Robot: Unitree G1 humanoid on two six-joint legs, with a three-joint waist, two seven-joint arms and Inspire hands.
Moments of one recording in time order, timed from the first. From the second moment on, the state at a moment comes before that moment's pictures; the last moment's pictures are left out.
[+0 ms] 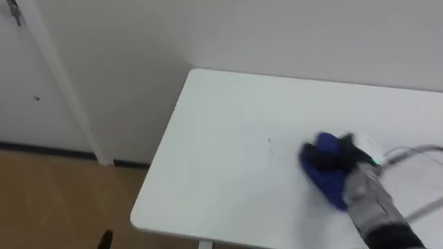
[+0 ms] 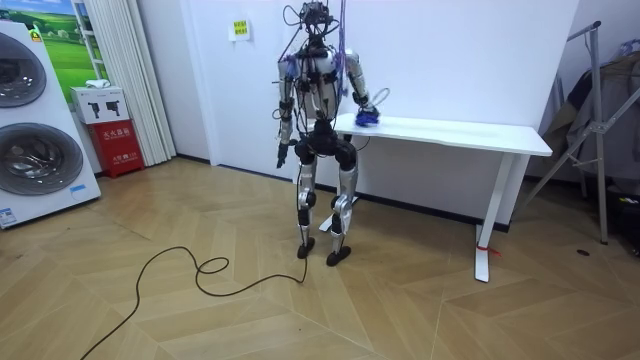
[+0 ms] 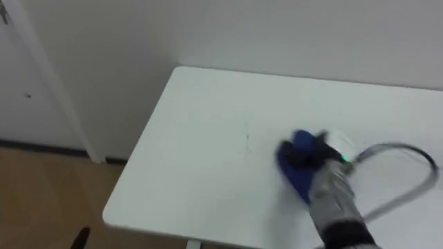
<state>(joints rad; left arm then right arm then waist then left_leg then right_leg) -0.03 0.23 0.11 1.11 0.16 0.25 0.11 -0.40 -0.21 0.29 0.67 -0.63 0.27 -0.04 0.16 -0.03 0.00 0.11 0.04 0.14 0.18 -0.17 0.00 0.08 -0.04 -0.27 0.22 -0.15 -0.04</state>
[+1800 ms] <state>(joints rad) 0.13 0.30 0.26 1.00 0.24 0.22 0.19 -0.12 -0.47 -0.23 0.96 -0.36 0.14 -0.38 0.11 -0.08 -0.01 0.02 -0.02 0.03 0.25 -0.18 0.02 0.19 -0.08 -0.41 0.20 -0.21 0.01</state>
